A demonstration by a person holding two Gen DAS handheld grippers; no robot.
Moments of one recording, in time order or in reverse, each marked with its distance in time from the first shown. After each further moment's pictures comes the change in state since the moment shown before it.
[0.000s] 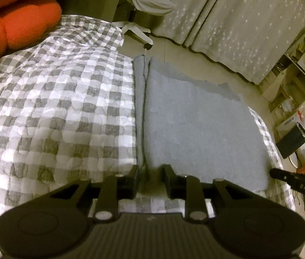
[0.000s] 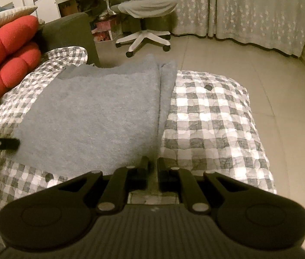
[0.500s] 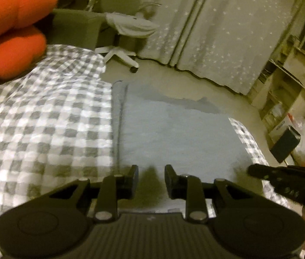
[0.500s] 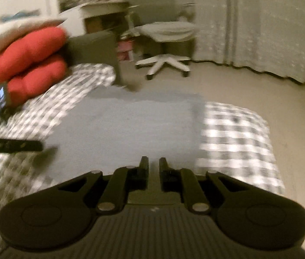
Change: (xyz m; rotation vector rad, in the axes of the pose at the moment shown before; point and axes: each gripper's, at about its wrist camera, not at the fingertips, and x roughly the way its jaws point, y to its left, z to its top) left arm -0.012 -0.030 -0.009 0.116 -0.138 -0.033; right arm -0.011 0.053 -0.001 -0.146 -0.116 0.081
